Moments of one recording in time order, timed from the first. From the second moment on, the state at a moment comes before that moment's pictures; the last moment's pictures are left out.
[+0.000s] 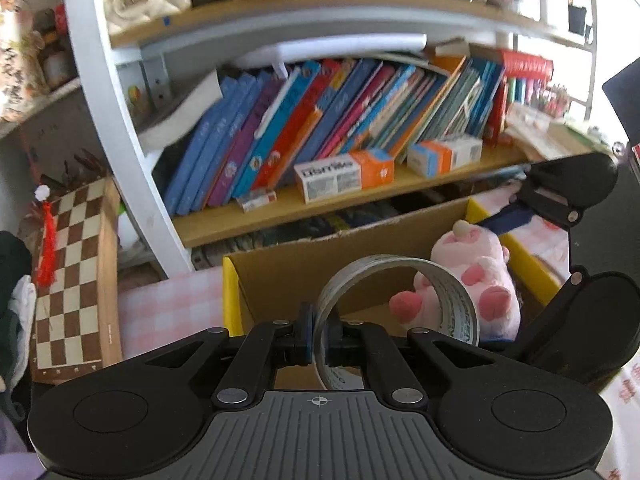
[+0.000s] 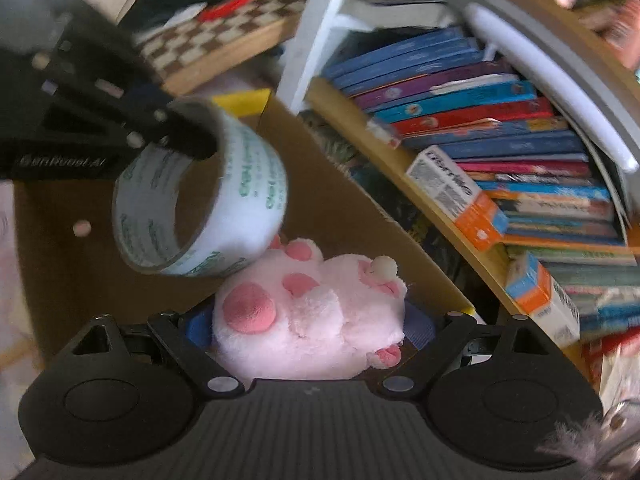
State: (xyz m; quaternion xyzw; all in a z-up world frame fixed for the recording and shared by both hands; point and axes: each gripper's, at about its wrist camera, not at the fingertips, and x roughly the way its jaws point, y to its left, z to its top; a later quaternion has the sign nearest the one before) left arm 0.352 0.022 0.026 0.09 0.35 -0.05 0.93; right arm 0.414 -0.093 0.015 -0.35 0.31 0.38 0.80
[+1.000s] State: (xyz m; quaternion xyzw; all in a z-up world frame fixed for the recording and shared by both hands) left arm 0.407 0.012 -0.017 0.18 0.44 -0.05 0.88; right arm 0.438 -0.065 -0.025 -0.48 0.31 0.44 0.70
